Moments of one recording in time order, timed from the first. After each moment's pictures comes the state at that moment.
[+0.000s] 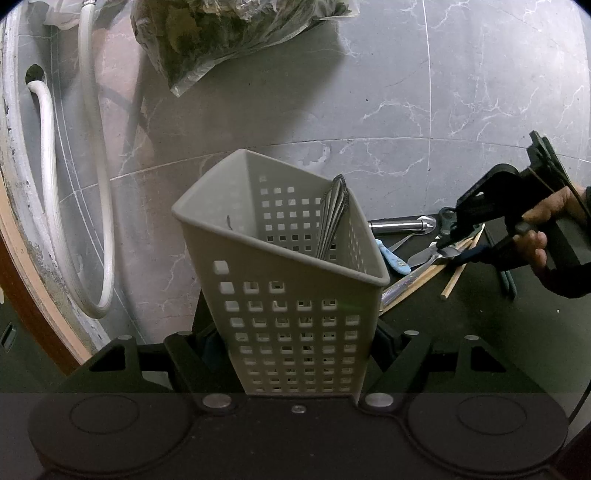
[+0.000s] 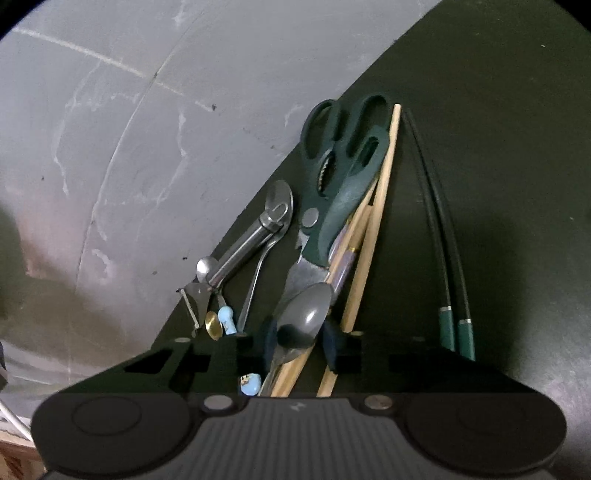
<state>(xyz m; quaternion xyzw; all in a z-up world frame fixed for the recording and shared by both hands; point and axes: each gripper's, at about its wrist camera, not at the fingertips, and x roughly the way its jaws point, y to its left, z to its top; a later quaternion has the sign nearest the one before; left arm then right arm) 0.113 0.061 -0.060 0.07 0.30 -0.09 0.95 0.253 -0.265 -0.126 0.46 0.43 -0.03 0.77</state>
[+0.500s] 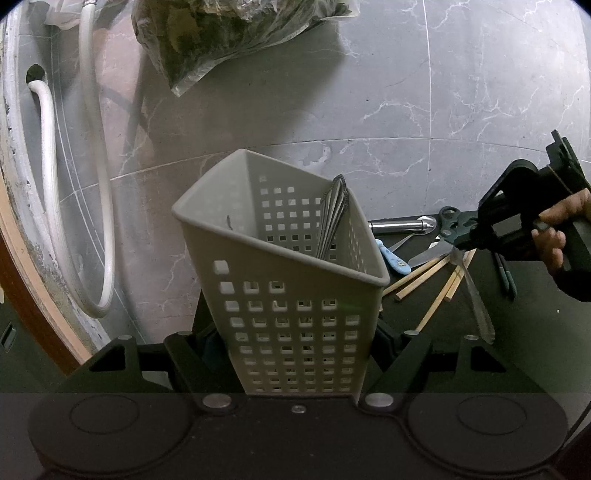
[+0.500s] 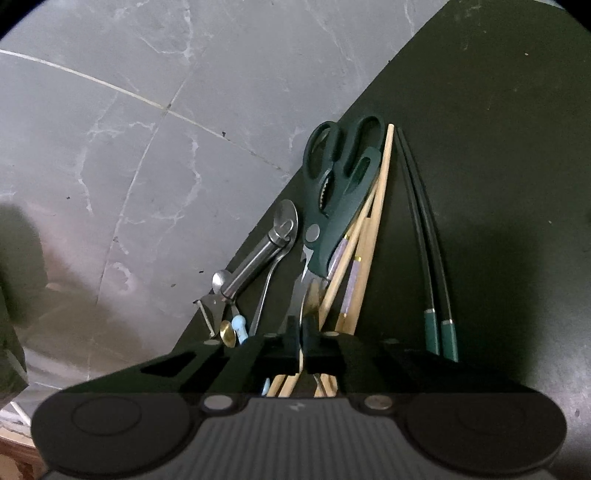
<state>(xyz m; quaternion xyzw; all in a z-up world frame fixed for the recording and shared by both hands) 0.113 0.061 -0.060 0.07 0.30 -0.09 0.95 0.234 -0.277 -0.118 0.48 0.40 -0.03 0.78</state>
